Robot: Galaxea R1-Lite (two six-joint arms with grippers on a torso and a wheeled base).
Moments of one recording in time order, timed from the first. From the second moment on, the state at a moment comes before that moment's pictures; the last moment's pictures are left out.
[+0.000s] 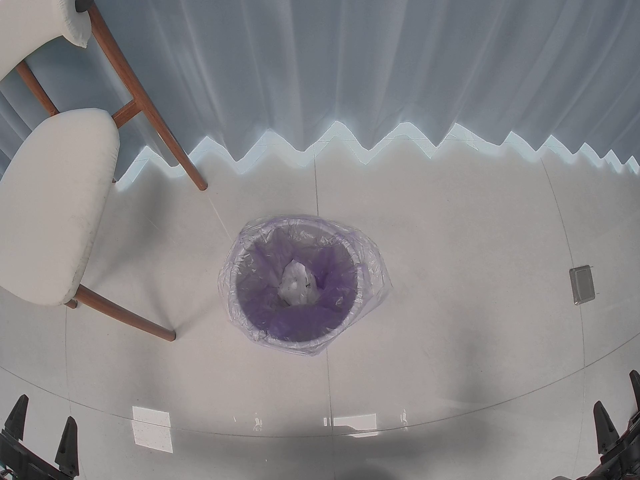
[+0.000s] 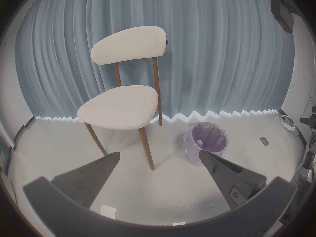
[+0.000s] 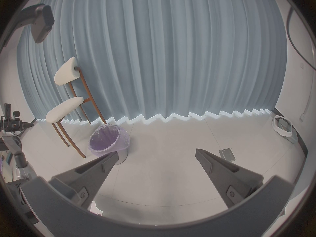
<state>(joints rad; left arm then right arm) 0.00 0.02 -0.02 -0.01 0.04 0.00 0.00 0.01 -0.02 0.00 -0.02 0.01</state>
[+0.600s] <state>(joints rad) 0.00 0.02 -0.02 0.00 0.00 0.07 0.00 0.01 -0.02 0.00 -0.02 0.00</state>
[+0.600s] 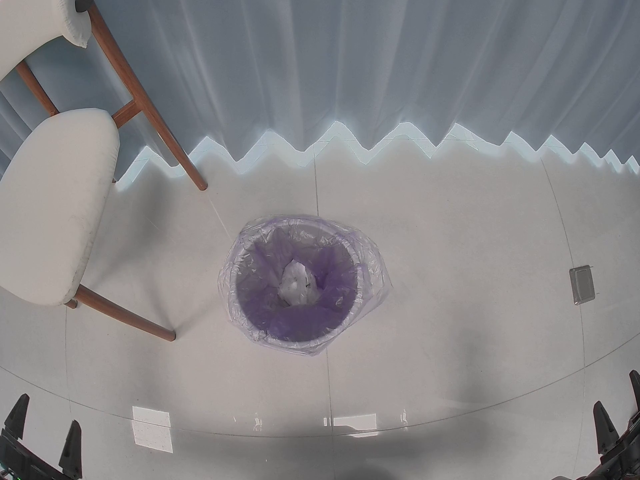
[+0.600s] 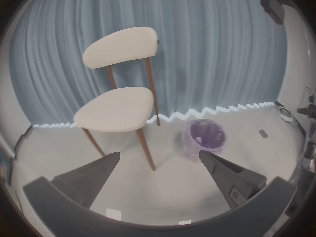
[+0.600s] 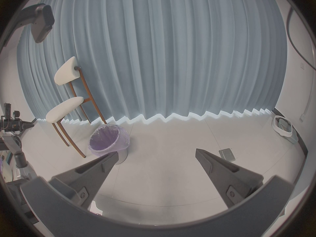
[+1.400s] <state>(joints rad) 0.00 0.02 -0.02 0.04 -0.07 0.02 0.00 0.01 -0.02 0.00 -0.02 0.00</state>
